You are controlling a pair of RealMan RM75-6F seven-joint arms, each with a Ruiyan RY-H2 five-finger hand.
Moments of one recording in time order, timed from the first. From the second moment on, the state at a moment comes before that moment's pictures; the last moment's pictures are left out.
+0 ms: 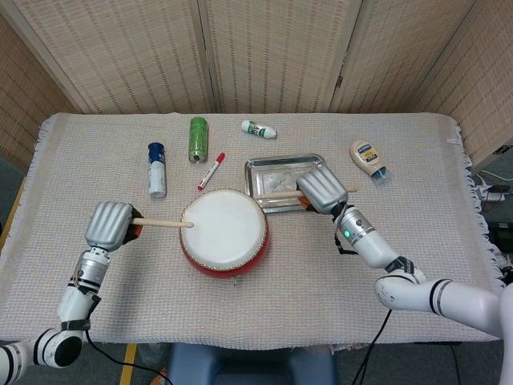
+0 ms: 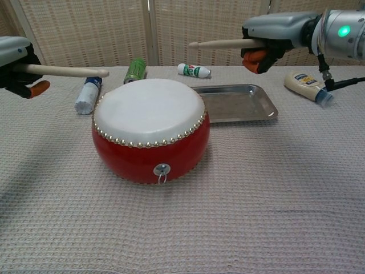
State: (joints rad) left arm -0.60 -1.32 -0.18 -1.59 1.14 1.17 0.34; right arm 0.97 -1.34 0.15 -1.41 -1.07 0.81 -0.24
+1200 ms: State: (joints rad) left arm -0.55 -1.27 -0.20 -1.59 1.14 1.19 0.27; right arm 1.17 -1.93 0.17 -0.31 -1.30 0.37 0.32
